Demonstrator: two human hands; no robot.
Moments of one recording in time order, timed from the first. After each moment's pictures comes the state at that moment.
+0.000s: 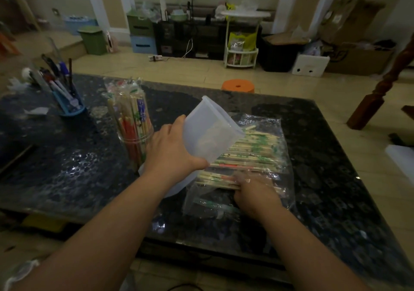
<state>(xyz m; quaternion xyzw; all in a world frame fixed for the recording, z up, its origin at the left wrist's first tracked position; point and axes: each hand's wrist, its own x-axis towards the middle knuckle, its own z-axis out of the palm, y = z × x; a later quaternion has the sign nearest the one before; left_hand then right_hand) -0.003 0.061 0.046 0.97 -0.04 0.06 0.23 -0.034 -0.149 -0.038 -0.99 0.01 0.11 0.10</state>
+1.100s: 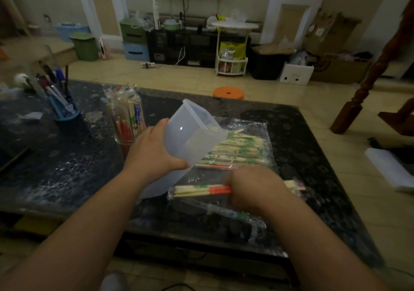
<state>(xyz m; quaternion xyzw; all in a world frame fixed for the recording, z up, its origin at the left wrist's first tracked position) -0.011 0.089 0.054 0.95 -0.07 0.06 0.29 -0.086 -0.135 0.073 -0.99 -0.14 0.09 -0.03</state>
